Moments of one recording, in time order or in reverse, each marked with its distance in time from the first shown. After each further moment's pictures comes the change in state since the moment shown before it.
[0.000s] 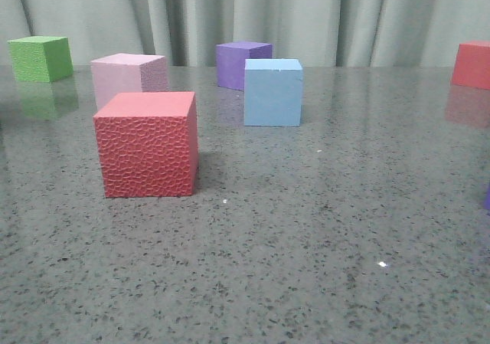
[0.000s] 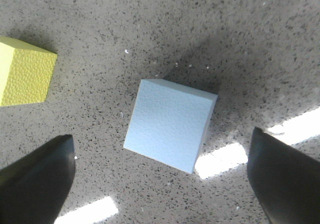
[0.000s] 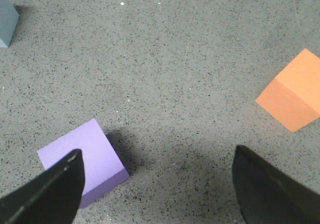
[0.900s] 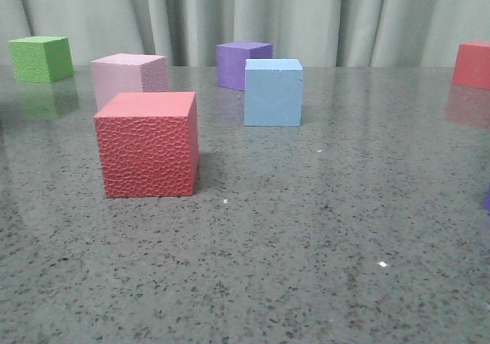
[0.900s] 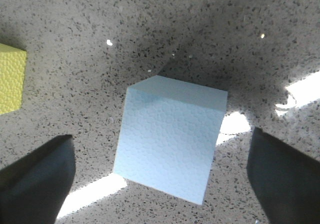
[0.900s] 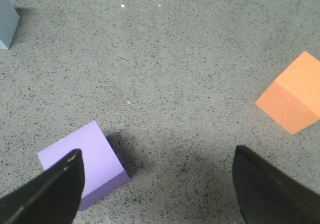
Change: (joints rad) left arm 0.000 0.119 -0.001 0.039 0.001 0.029; right arm 0.000 0.000 0.000 -0.002 -0.008 -0.002
